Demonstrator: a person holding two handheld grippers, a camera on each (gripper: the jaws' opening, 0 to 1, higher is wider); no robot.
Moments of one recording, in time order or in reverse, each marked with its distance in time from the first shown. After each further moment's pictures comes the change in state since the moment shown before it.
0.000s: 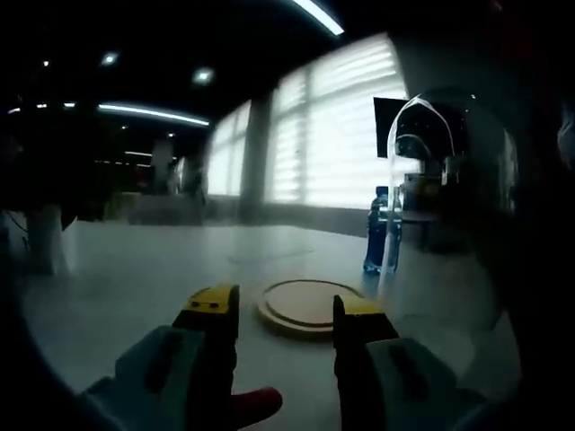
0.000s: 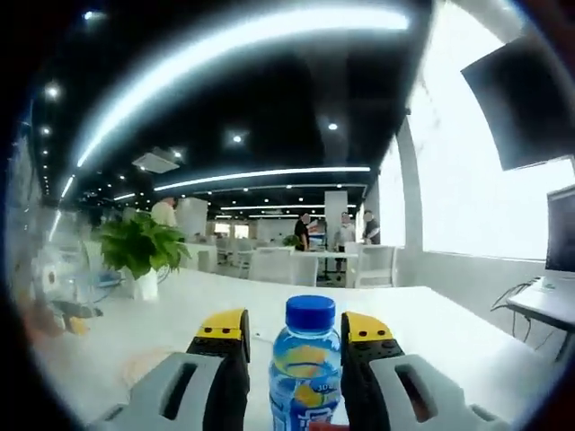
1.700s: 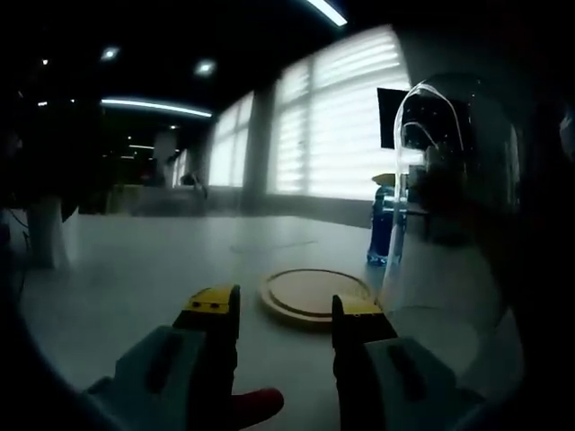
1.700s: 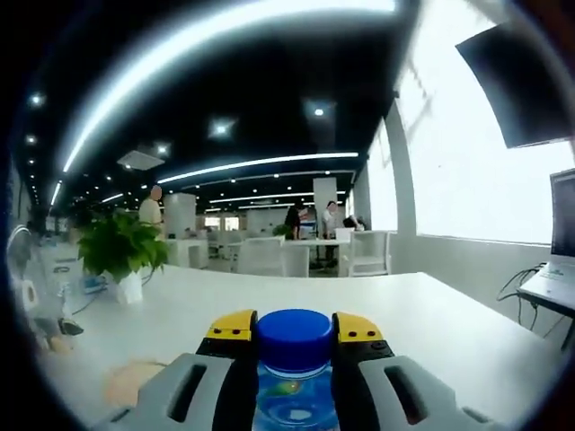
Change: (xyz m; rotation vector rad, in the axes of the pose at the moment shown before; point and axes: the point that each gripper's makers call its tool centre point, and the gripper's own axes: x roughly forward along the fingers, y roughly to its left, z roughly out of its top) left arm 0.003 0.009 -0.011 -0.003 0.045 0.013; right arm 0.048 -0.011 -0.012 0.037 0.057 -0.043
